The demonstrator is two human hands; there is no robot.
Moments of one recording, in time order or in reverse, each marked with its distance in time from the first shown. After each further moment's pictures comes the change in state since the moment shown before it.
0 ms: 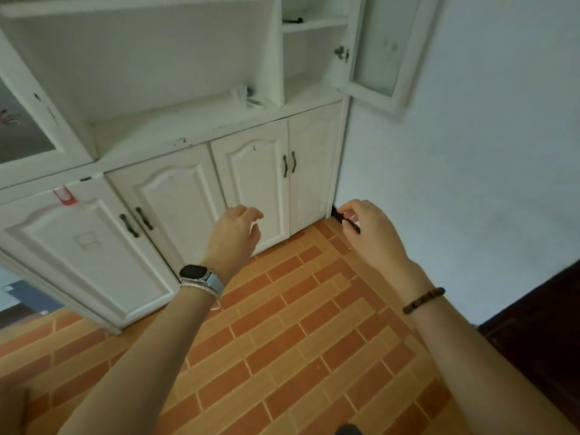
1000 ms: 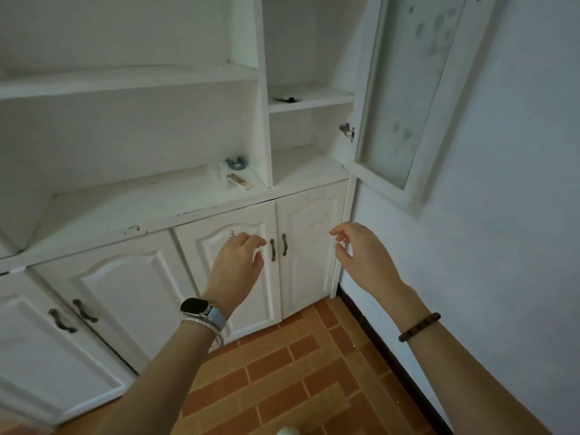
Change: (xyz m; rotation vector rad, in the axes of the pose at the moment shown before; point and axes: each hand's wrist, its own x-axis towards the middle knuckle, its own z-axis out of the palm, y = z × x) left_hand 0.336 0.019 0.146 0.029 0.132 -0.092; right_hand 0.354 0.189 -0.009 0.076 -0.021 -0.180
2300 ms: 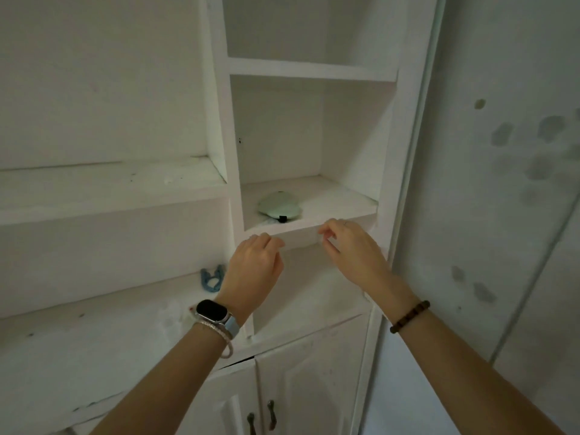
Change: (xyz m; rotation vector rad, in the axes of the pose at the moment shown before) left_hand 0.447 -0.067 0.120 0.180 0.209 0.211; right_hand 0.471 0.131 0.024 -0.109 0.156 -0.264
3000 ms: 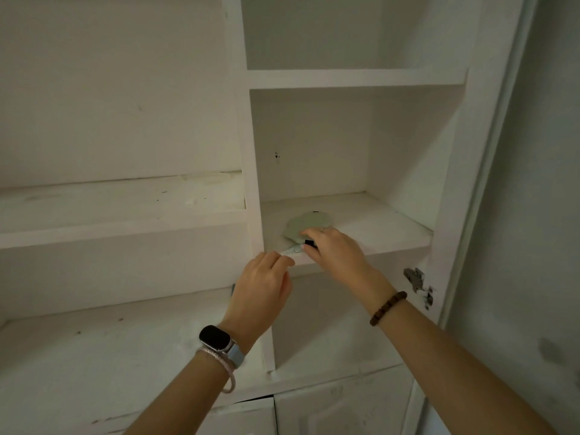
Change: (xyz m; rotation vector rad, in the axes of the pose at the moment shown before) left_hand 0.027 -0.030 0.023 0.106 0.013 -0.119; right_hand 0.111 0.007 0.082 -0.017 -0.183 -0.174
